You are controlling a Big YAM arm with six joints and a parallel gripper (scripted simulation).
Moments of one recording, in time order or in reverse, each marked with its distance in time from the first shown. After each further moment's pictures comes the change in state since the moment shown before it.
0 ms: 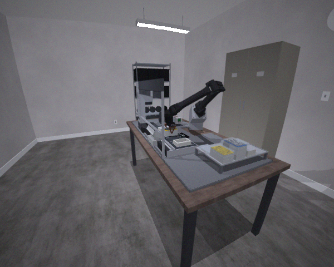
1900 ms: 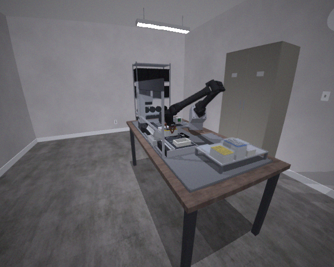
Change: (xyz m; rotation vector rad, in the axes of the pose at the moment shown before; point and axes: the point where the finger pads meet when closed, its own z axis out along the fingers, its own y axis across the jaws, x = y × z) arm 0.002 0.000 -0.001 -0.001 0.008 0.002
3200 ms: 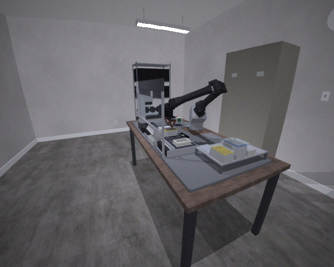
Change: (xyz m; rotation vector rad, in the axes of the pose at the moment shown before) arm -0.001 0.000 -0.057 -0.001 -0.001 0.007
